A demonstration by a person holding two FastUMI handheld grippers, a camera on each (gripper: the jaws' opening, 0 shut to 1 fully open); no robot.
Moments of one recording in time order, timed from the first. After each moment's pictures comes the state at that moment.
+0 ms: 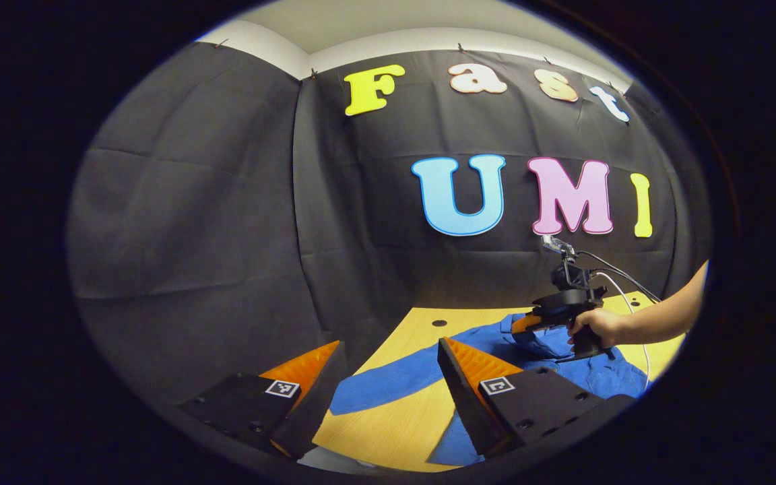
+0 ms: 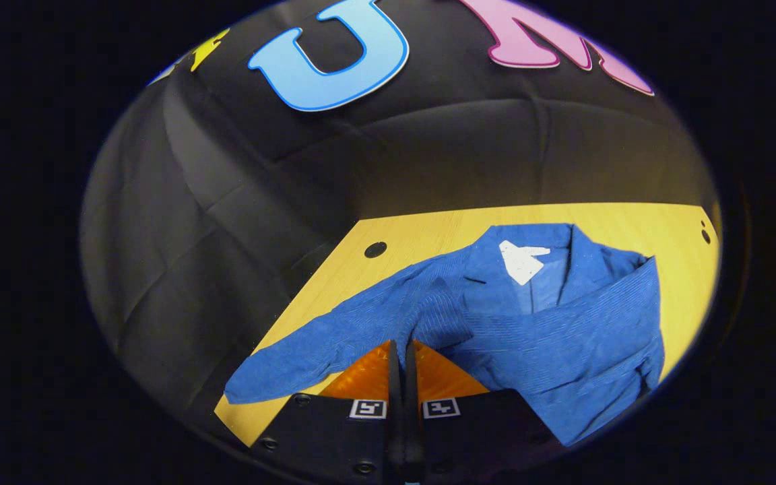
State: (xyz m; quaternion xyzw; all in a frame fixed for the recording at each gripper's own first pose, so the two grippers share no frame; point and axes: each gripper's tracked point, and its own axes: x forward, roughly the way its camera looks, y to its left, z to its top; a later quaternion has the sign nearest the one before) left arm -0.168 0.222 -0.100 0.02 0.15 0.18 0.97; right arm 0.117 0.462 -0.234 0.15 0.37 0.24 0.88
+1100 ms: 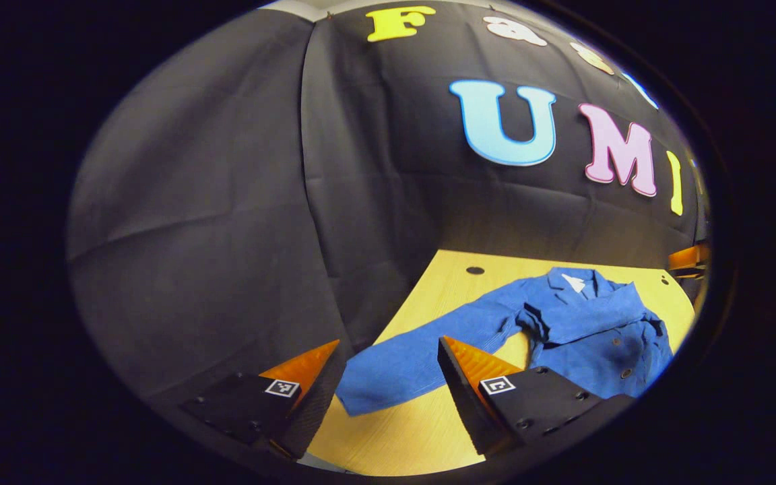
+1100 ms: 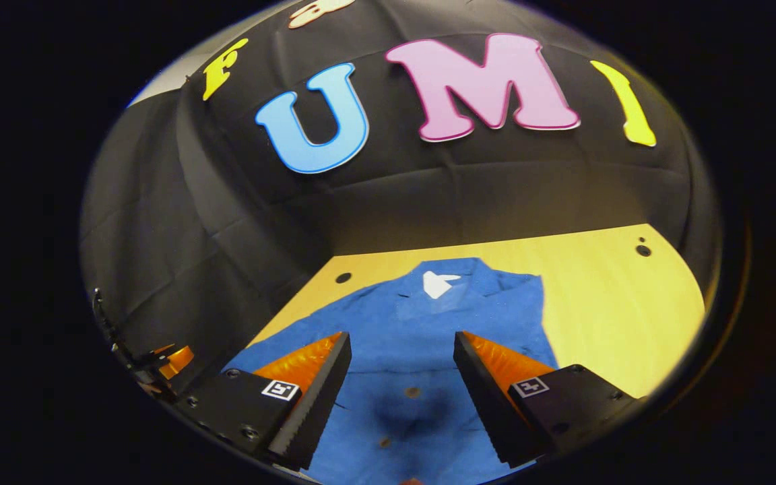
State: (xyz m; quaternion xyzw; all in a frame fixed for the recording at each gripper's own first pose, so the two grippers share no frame) left arm -0.084 0.338 -0.256 -0.03 0.28 0.19 0.94; right arm 0.027 0.263 -0.141 0.13 0.28 0.17 0.94
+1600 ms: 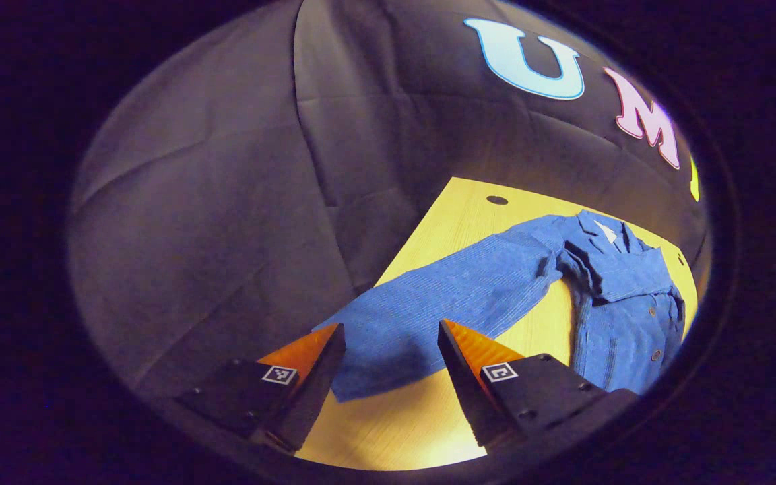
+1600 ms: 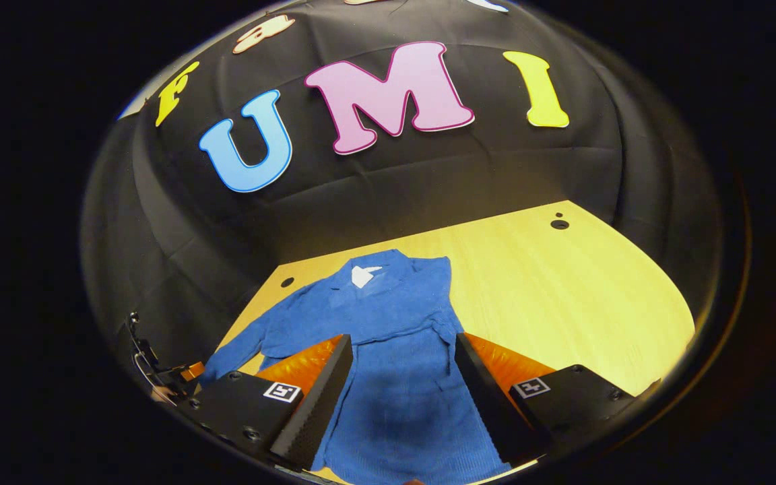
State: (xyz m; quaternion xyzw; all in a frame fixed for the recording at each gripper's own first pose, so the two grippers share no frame) left arm -0.077 0.349 -0.354 -0.06 0.41 0.20 0.89; right arm -0.022 0.172 -0.155 0.16 0.28 0.07 0.94
